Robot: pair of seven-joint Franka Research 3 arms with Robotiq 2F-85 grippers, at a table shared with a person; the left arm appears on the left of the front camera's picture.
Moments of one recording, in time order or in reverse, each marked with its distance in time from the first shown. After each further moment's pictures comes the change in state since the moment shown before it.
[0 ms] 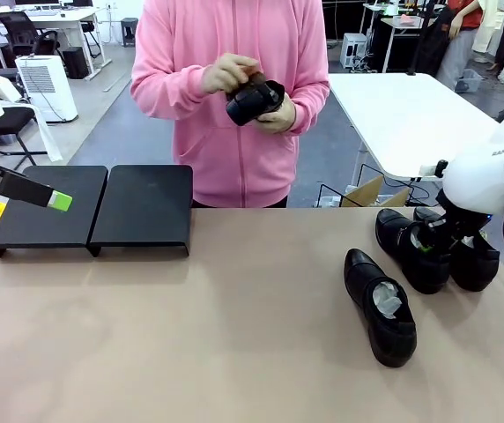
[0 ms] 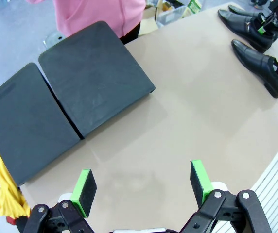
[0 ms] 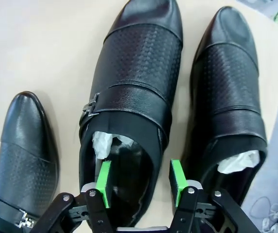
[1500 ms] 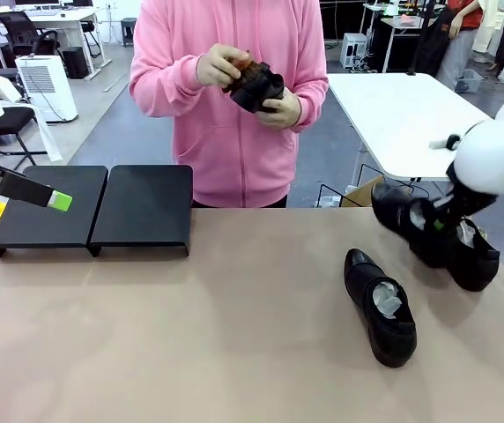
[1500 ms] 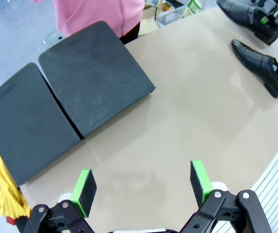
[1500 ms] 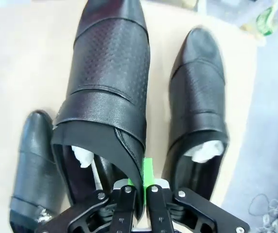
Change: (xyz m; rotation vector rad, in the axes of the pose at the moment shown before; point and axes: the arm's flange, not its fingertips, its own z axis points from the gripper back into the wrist) left arm 0.000 0.000 0.000 0.000 0.000 0.000; right arm 0.016 0.004 0.067 -0.062 -0.093 -0.064
